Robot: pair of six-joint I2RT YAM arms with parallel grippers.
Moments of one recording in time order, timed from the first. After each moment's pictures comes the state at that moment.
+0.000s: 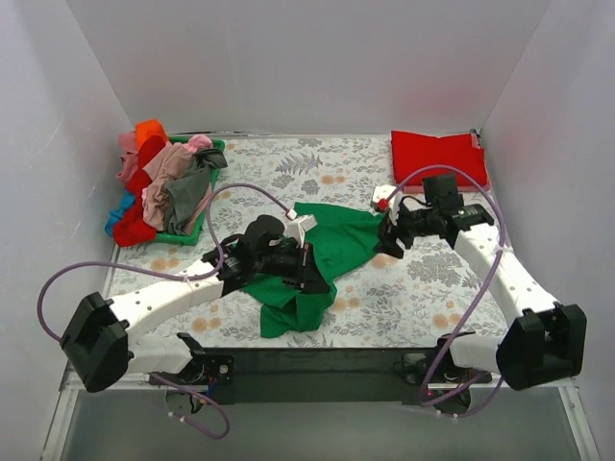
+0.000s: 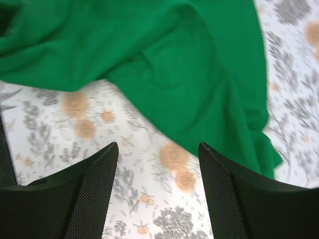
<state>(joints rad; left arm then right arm) -0.83 1.20 0.78 -0.15 0.56 -0.73 0.24 1.28 1.04 -0.69 -0.72 -0.80</state>
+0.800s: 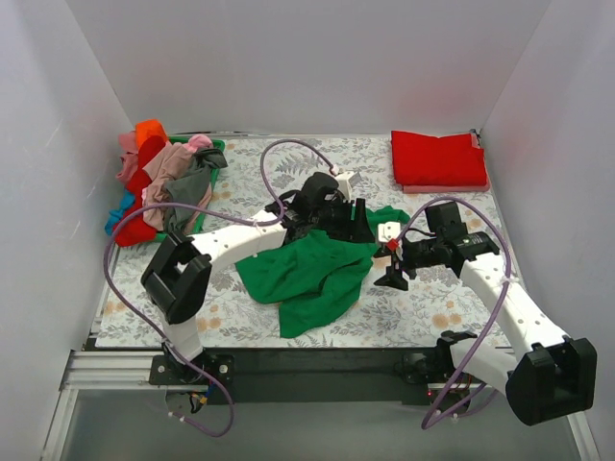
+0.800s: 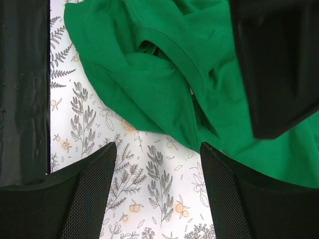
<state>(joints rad) -0.83 1.81 1.34 -0.10 0.39 -0.61 0.28 1.05 0.81 -0.78 -0.93 -1.01</state>
